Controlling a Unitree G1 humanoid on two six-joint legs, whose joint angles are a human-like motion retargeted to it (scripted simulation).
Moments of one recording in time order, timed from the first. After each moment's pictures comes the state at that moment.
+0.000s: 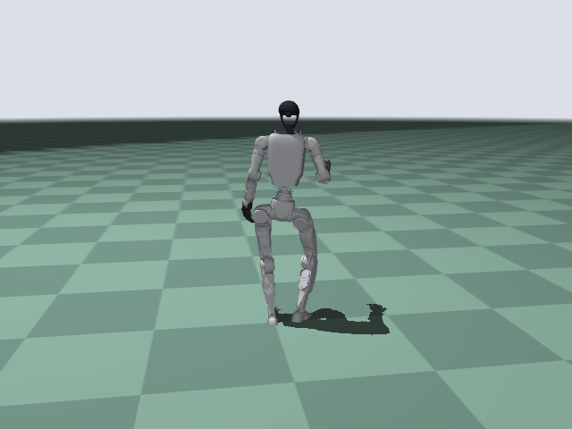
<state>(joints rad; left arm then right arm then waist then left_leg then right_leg) 0.10 0.21 0.03 1.05 -1.02 -0.16 -0.29 0.12 -0.40 0.14 -0.13 0.97 -0.36 0.17 -0.11 -0.12 0.11 -0.07 -0.19 0.21 0.37 -0.31 -0.03 -0.40 -0.36 -0.23 1.01 -0.46 0.07</state>
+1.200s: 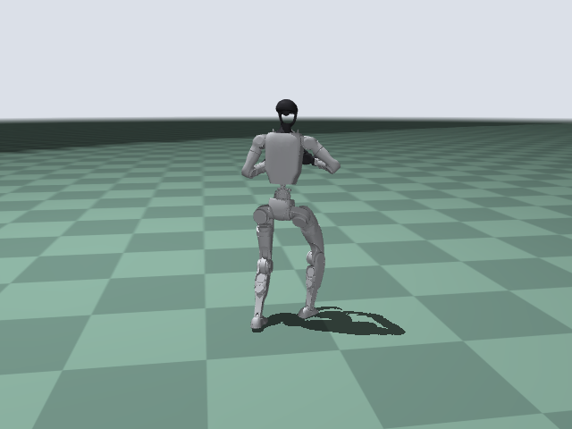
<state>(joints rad) 0.15 0.36 -0.21 -0.49 -1.17 -0.17 -0.65 -0.12 -0.85 0.46 -0.54 0.72 -0.15 0.66 0.07 -0.03 -0.02 -0.16 -0.02 0.17 0.64 -0.48 -0.01 -0.64 -0.25 -0.29 0.73 -0.01 0.21</state>
